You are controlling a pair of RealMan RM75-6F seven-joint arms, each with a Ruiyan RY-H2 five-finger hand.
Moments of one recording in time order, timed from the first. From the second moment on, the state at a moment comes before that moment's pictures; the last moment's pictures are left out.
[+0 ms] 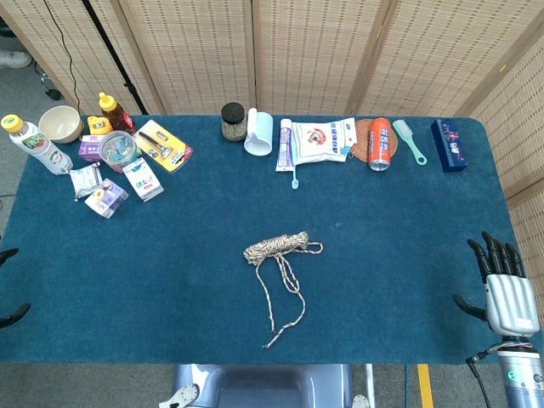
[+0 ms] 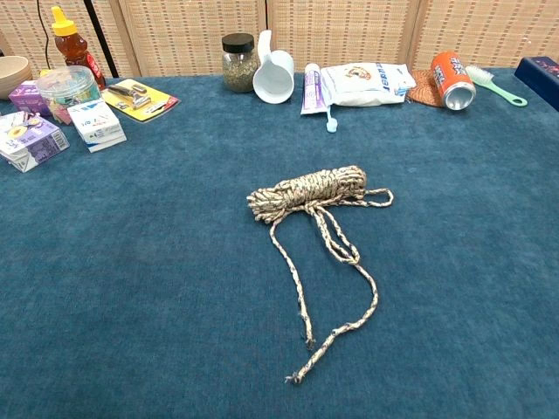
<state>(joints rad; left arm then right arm) -0.01 -0.96 -0.03 -1.72 1.51 1.54 -0.04 0.09 -1.18 0.10 -1.61 -1.43 1.49 -0.07</state>
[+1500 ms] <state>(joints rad) -0.05 -0.90 -0.06 -1.77 1.48 1.50 -0.02 0.41 -1.26 0.05 -1.66 -1.77 1.18 0.13</state>
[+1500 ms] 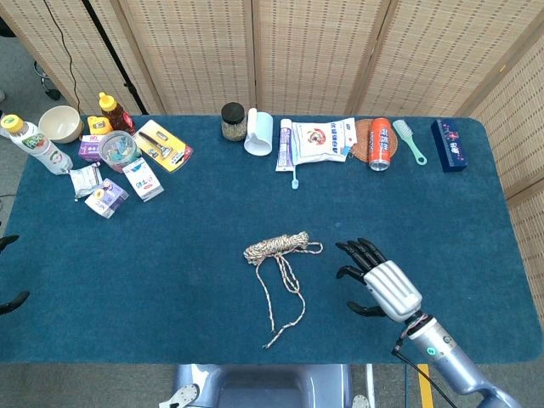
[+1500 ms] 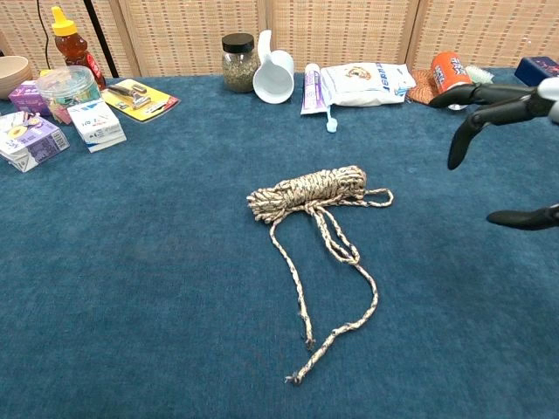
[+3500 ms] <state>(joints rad) -0.05 -0.89 -0.04 -1.75 1.49 1.50 -0.06 0.69 -1.60 -0.09 -1.31 -1.79 0.98 0.02</state>
